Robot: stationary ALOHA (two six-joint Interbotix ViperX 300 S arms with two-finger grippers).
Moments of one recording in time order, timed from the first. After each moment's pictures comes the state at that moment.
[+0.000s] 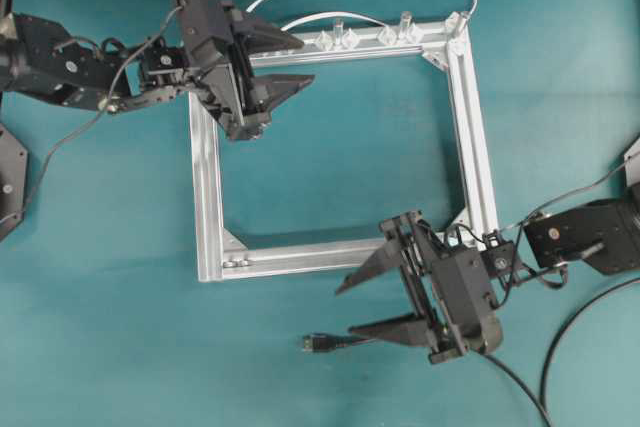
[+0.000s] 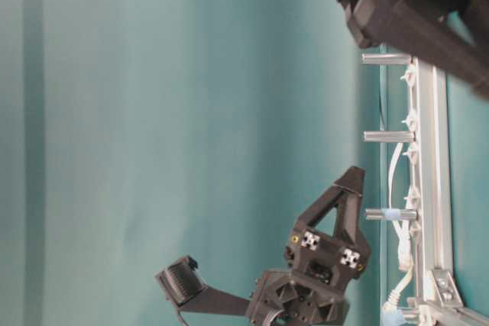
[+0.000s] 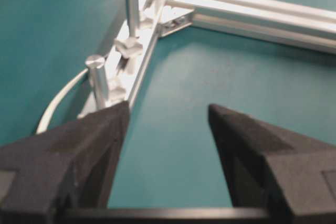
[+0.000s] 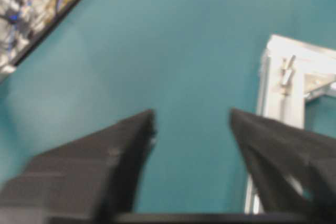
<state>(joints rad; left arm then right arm) 0.27 0.05 0.84 -0.06 -0.56 0.00 0.30 0.16 0.83 -0.02 -0.78 0.10</state>
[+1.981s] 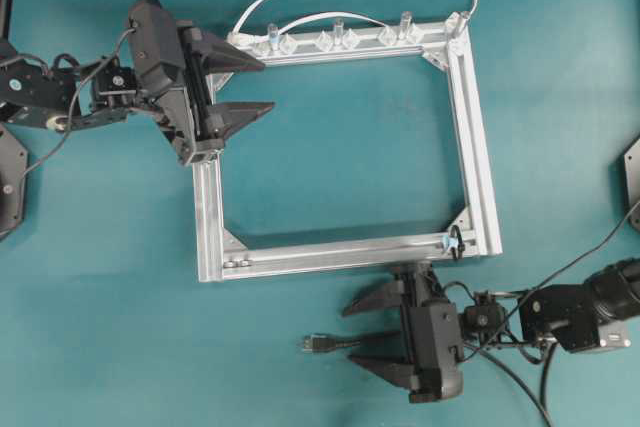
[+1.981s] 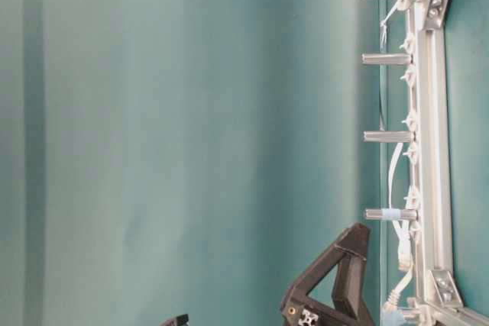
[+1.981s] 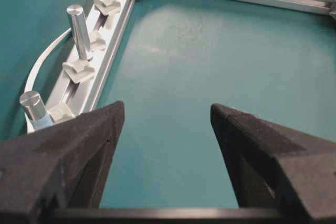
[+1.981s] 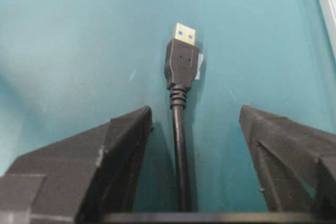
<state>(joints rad) 0.22 -0.10 0.99 -0.06 -0.53 0.00 0.54 0.42 0.73 0.56 -0.80 -0.06</state>
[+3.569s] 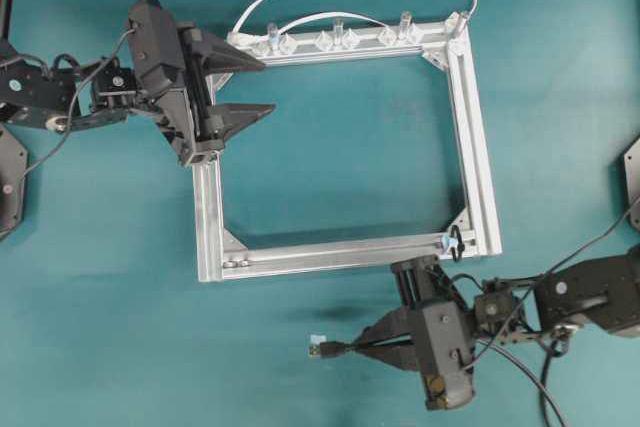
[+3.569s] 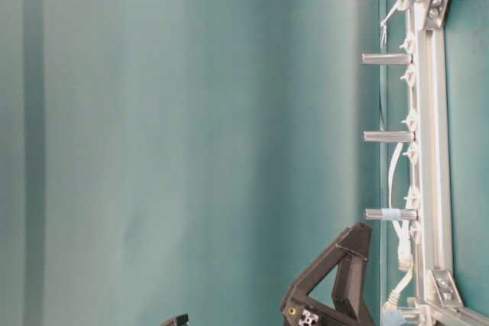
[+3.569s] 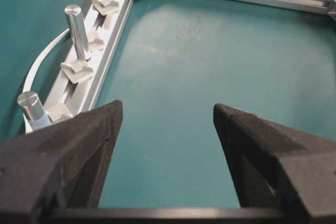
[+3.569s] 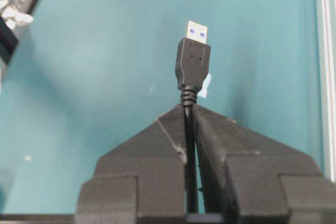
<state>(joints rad) 0.22 -0.10 0.99 -0.06 -0.53 0.00 0.49 0.16 0.73 0.58 -0.46 -0.22</state>
